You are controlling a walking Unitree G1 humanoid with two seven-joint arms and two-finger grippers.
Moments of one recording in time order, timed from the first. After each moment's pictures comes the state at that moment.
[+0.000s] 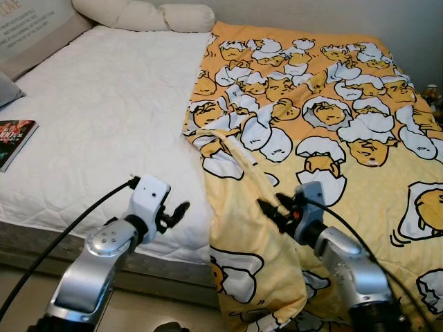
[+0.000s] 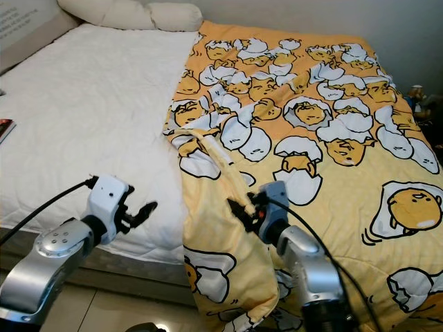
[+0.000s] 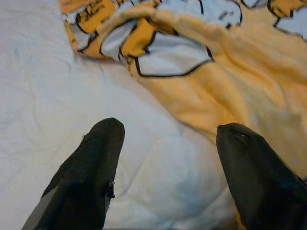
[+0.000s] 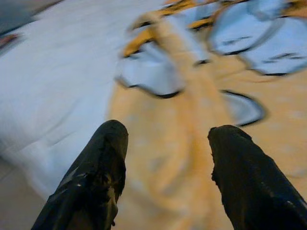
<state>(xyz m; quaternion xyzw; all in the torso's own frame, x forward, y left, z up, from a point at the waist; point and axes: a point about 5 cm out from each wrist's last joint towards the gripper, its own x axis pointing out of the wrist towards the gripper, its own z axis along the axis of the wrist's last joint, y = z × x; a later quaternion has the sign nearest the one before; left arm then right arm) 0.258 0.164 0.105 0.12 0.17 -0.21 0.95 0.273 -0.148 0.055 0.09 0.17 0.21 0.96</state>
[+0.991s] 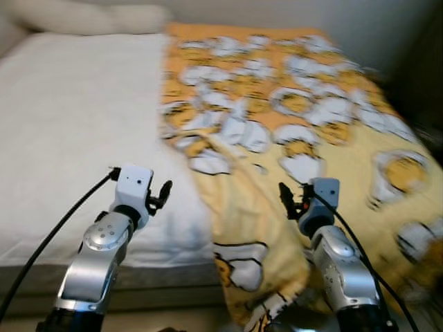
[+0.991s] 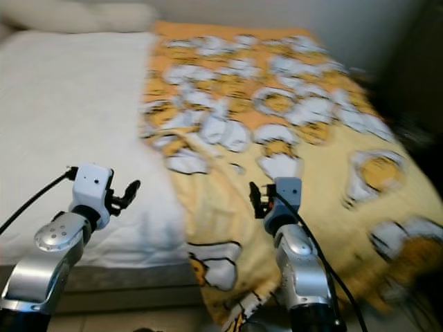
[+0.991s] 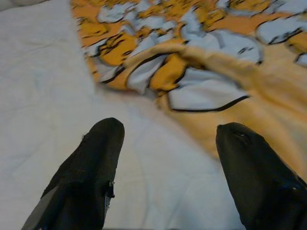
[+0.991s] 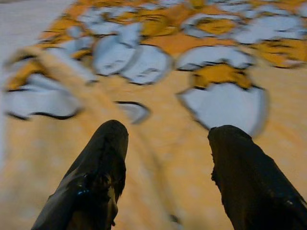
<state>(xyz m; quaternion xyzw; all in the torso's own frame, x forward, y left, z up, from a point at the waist) 0.273 0.179 0.109 0.11 0.12 -0.10 0.98 0.280 -0.159 0.060 0.06 0.12 0.05 0.99</state>
